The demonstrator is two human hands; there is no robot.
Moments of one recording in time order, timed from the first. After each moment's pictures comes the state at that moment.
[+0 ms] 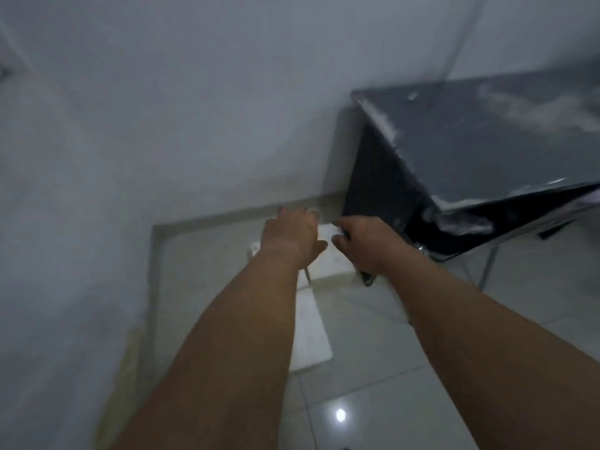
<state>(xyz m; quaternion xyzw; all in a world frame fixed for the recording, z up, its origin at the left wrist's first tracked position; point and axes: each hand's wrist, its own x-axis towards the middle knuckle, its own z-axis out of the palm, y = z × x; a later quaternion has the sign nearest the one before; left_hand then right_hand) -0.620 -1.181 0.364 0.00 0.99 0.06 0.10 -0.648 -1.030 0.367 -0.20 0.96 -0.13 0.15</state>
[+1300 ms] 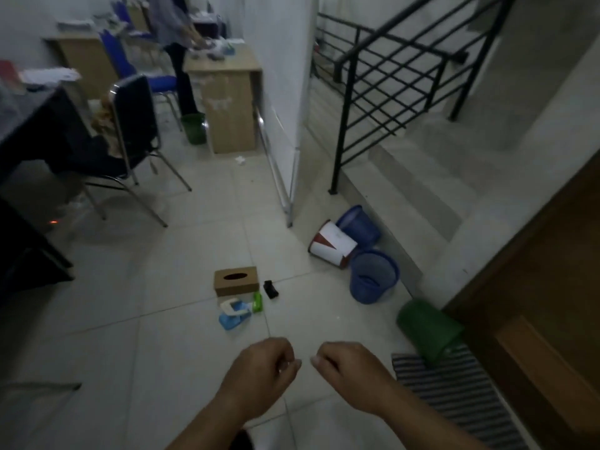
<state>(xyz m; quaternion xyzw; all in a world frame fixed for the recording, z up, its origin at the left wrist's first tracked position) -0.303 -0.367 0.315 0.70 0.62 0.23 0.26 -0.098 -0.319 0.325 0.47 0.81 -0.34 -0.07</state>
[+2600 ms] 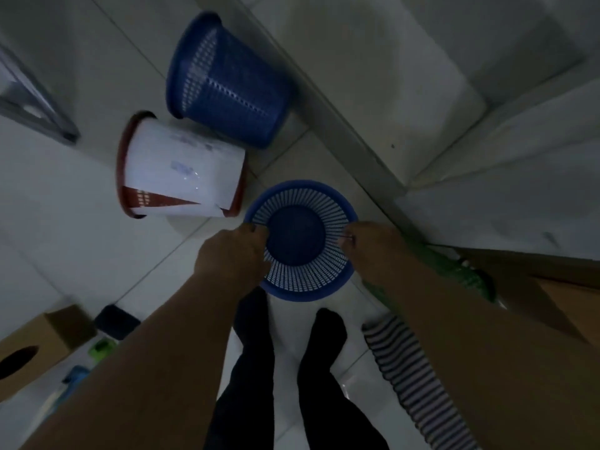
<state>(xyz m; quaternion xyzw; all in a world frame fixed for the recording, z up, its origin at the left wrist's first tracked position) -0.066 0.366 -0.114 0.79 0.49 -0.26 0.27 0.166 0.313 -0.127 0.72 0.55 -0.41 0.09</state>
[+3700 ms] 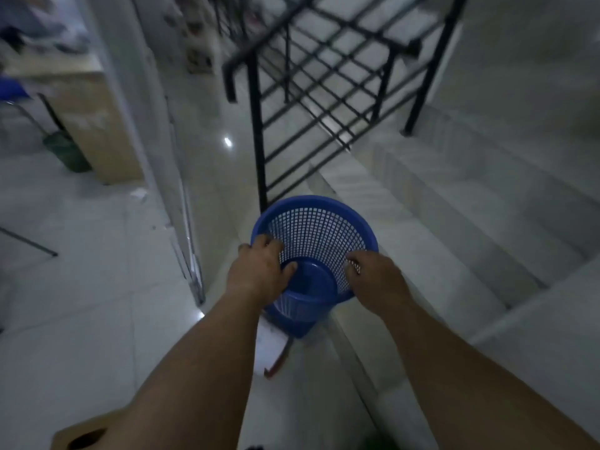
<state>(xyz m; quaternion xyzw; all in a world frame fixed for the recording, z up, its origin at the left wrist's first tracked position) -0.092 0.422 0.378 0.71 0.68 0.12 0.12 0.126 0.426 0.376 0.67 0.71 -0.15 -0.19</state>
